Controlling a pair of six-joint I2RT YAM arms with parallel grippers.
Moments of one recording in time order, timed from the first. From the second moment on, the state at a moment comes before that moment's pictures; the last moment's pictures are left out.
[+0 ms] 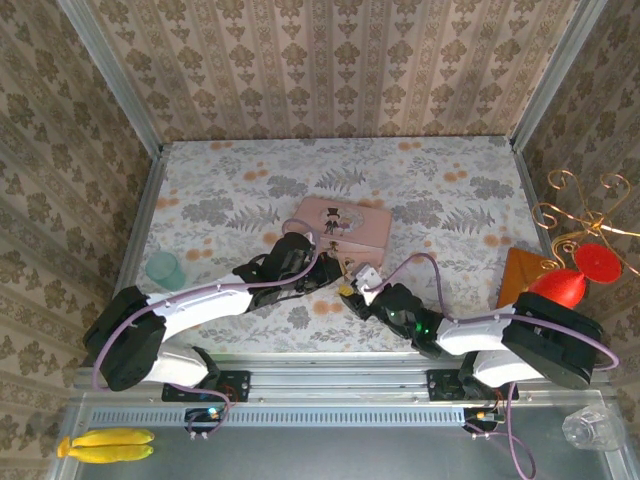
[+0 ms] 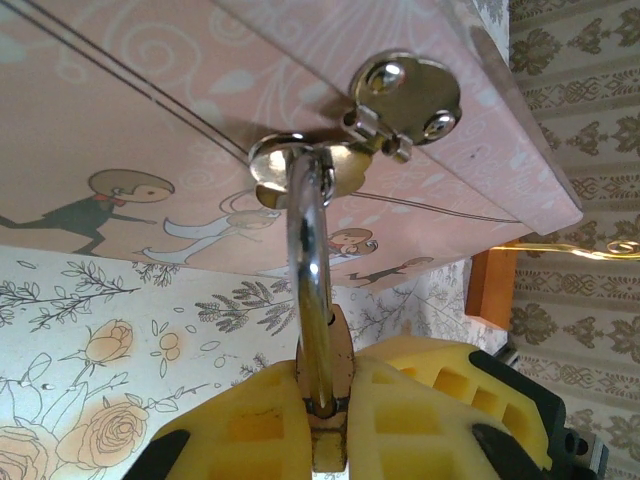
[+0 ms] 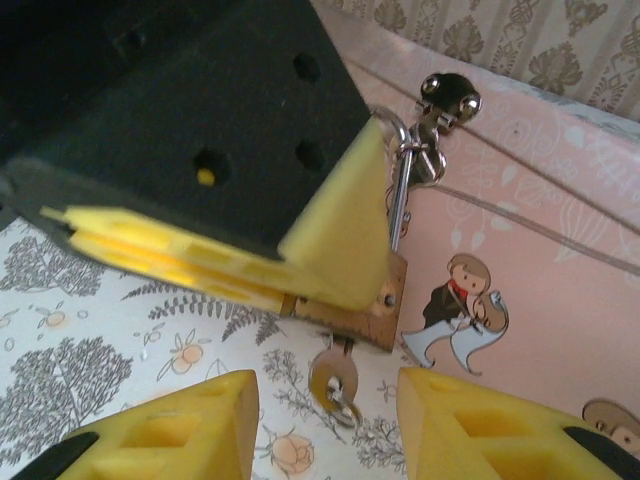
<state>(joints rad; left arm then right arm) -0.90 1.36 0.70 0.06 0.22 -1.09 0.97 1.35 0.24 0.83 0.28 -0.02</state>
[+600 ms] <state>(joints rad) -0.90 1.38 0.71 0.06 0.22 -1.09 0.97 1.43 0.32 0.76 0.35 0.06</state>
